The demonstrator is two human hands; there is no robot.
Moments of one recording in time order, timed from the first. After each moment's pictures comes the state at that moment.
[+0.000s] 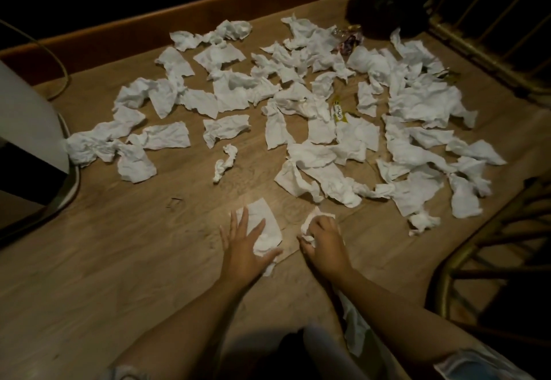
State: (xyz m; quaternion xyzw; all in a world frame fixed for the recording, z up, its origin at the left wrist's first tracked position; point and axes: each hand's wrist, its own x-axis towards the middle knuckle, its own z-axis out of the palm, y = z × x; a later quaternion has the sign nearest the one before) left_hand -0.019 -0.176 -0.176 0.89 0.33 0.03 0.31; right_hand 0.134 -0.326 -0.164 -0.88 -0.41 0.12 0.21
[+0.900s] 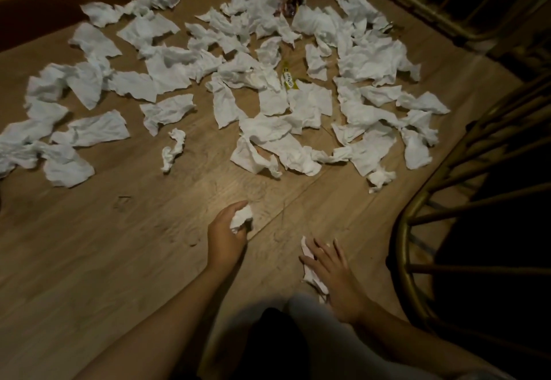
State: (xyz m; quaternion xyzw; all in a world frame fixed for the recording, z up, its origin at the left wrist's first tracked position) left_hand 0.009 -0.213 -0.148 0.76 0.36 0.13 0.53; right_hand 0.084 -0.475 -0.174 -0.84 -0.51 0.17 0.09
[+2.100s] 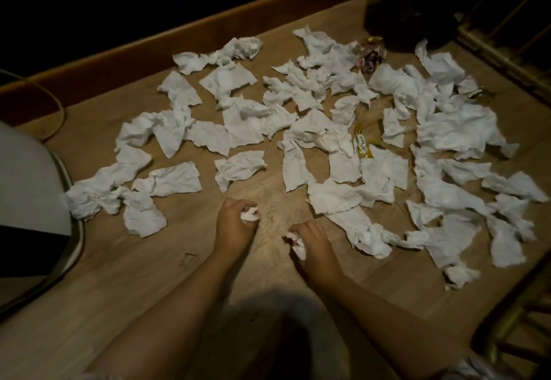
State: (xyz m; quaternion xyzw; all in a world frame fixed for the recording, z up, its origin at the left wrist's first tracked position) left_hand 0.074 -0.019 -0.115 0.81 0.41 0.10 0.41; right_hand 0.163 -0.195 -0.123 -0.86 -0.39 0.20 0.26
